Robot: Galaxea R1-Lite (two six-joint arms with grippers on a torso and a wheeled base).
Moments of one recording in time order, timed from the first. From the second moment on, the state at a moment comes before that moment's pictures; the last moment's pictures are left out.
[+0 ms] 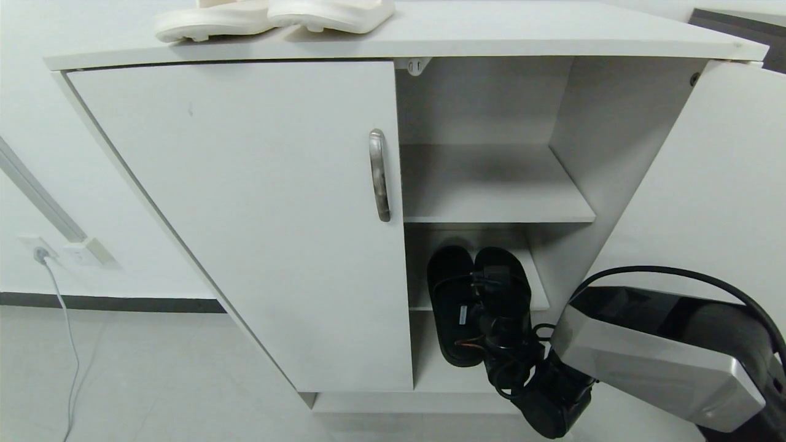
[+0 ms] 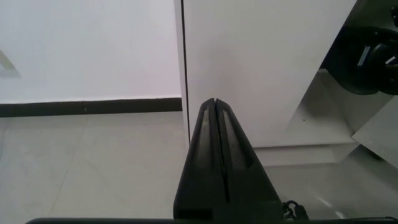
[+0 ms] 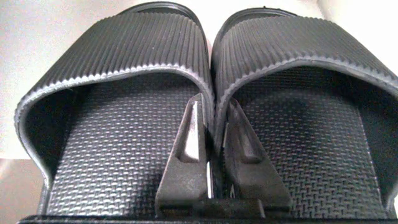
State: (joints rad) left arm 0.00 0.00 0.00 0.00 -0.02 0.01; right arm 0.69 2.46 -1.03 -1.38 -0.67 0.08
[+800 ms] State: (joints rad) left arm 0.00 0.00 0.00 0.00 -0.02 0.01; right arm 0.60 2.53 -1.44 -1.03 -0.63 0.10
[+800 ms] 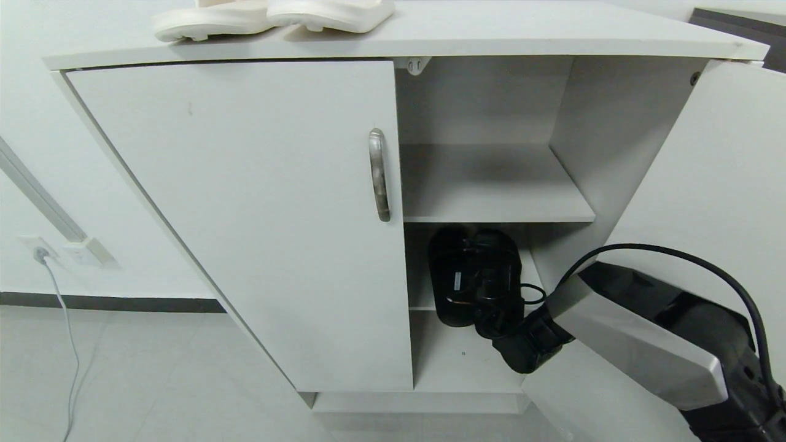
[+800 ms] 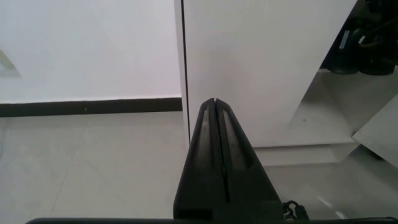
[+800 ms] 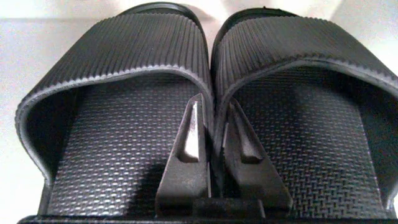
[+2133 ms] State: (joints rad) left arm 0.00 0.00 0.00 0.00 -0.02 0.01; right arm 0.56 2.58 -1.55 -0.97 -0.60 0.09
